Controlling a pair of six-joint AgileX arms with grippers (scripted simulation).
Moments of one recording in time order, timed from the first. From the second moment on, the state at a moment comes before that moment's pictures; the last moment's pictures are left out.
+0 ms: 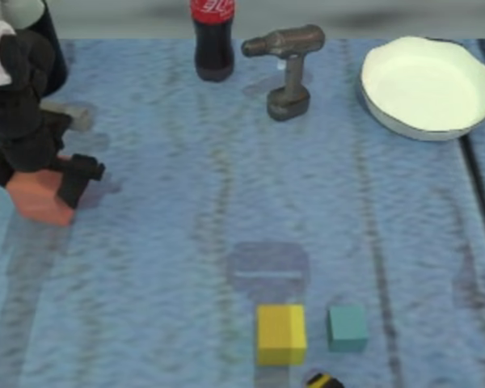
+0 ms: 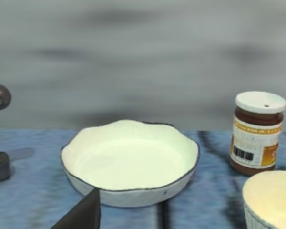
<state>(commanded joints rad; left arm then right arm) -0.06 2.28 1.59 -0.88 0.00 0.23 0.01 0.00 0.00 0.00 0.00 0.00</state>
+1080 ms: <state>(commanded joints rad) -0.08 2.17 1.72 -1.11 0.00 0.19 0.01 0.00 0.00 0.00 0.00 0.00</state>
